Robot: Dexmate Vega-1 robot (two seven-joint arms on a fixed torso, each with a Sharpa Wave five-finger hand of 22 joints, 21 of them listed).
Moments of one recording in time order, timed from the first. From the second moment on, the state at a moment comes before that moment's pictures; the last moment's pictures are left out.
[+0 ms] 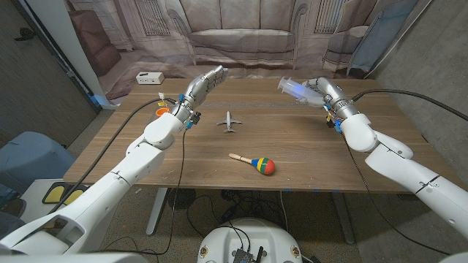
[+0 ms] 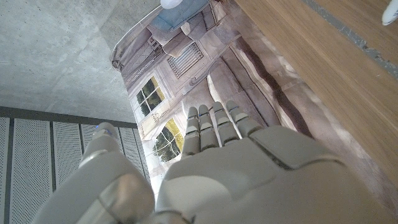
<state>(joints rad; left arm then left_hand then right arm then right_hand) 0.85 0.64 0.41 -1.65 -0.40 -0.34 -0.03 0.20 -0.01 0.34 -0.12 0.19 0.30 0.08 0.18 0.18 0.28 0.04 0.20 0.20 0.23 0.04 0.19 0.17 0.12 0.03 0.20 0.17 -0.98 -0.85 -0.35 -1.88 -0.17 -0.08 -0.28 1.20 0.01 0.31 -0.17 0.17 0.86 0.07 0.21 0.21 0.99 0.03 0.24 0.29 0.99 -0.08 0.37 0.43 0.96 -0.14 0.82 0.18</state>
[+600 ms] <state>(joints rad) 0.88 0.64 0.40 -1.68 -0.38 -0.33 0.01 0.20 0.00 0.34 -0.12 0.19 0.31 0.08 0.19 0.18 0.29 0.04 0.21 0.20 0.23 0.04 0.19 0.17 0.14 0.01 0.20 0.17 -0.92 -0.83 -0.42 -1.77 -0.17 -0.11 -0.28 1.20 0.01 0.31 -0.17 0.17 0.86 0.07 0.21 0.21 0.99 0.03 0.24 0.29 1.00 -0.08 0.37 0.43 0.95 -0.14 0.82 0.18</state>
